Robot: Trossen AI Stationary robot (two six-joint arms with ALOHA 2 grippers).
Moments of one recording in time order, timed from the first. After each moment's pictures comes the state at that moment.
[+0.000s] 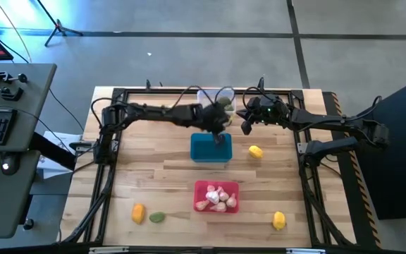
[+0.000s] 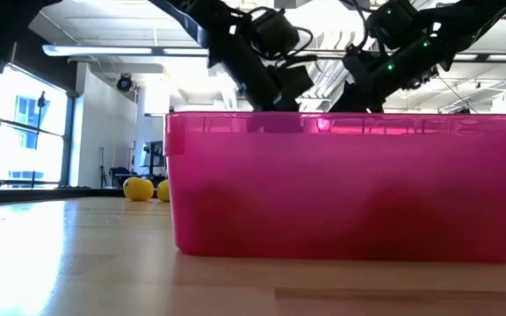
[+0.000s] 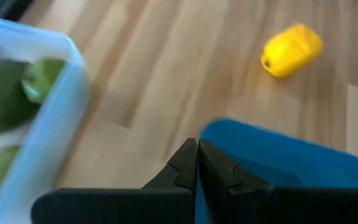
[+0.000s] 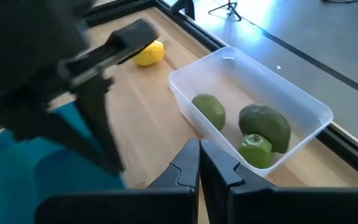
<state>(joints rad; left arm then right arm) 0.20 2.03 1.55 -0.36 -0.05 -0.08 -0.44 1.17 0.64 0.02 0.01 0.10</state>
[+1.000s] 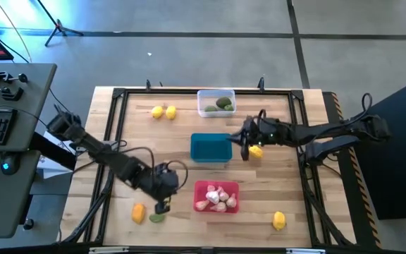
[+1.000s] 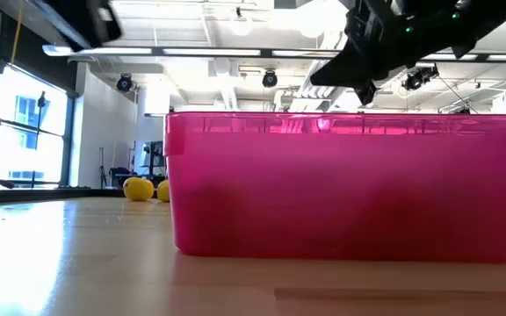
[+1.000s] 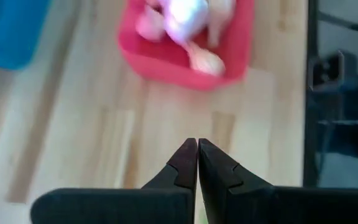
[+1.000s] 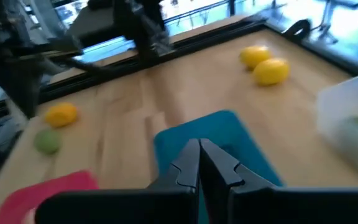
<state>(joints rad) -0.55 1.49 1.11 -0.64 -0.20 -0.70 -0.06 1.17 0.59 0.24 0.04 0.27</state>
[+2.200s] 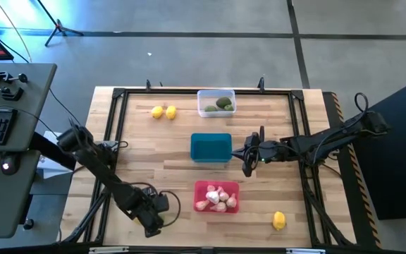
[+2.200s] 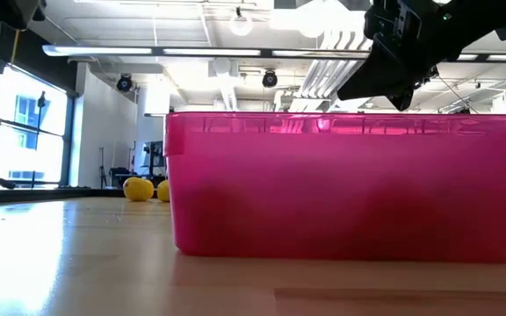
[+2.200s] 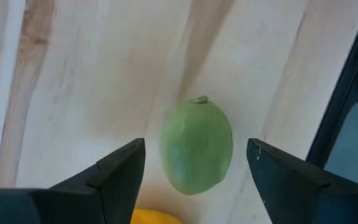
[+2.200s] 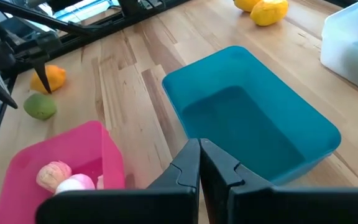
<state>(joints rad) -0.77 1.73 1.11 -0.70 -0.05 -1.06 0.22 1.17 0.59 0.04 0.34 0.49</state>
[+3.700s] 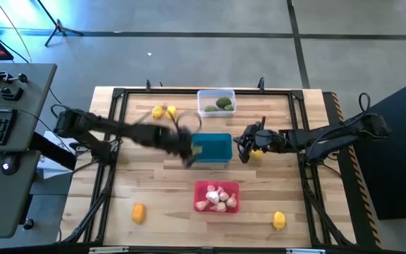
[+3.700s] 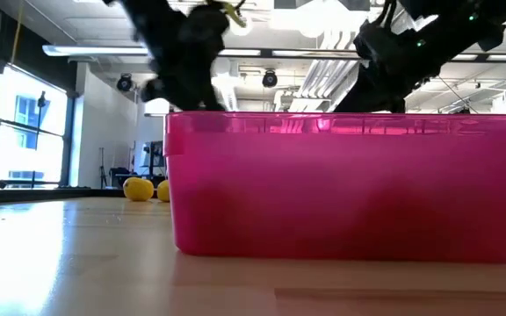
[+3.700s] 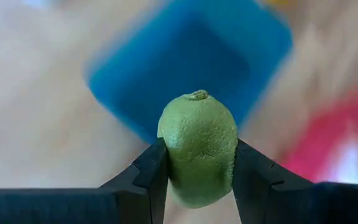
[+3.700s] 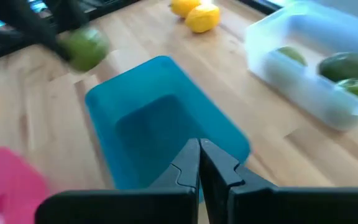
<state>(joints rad) -0.04 1.54 1.11 -0.57 -0.20 -0.71 0.04 1.17 0.59 -0.01 0.37 0.43</state>
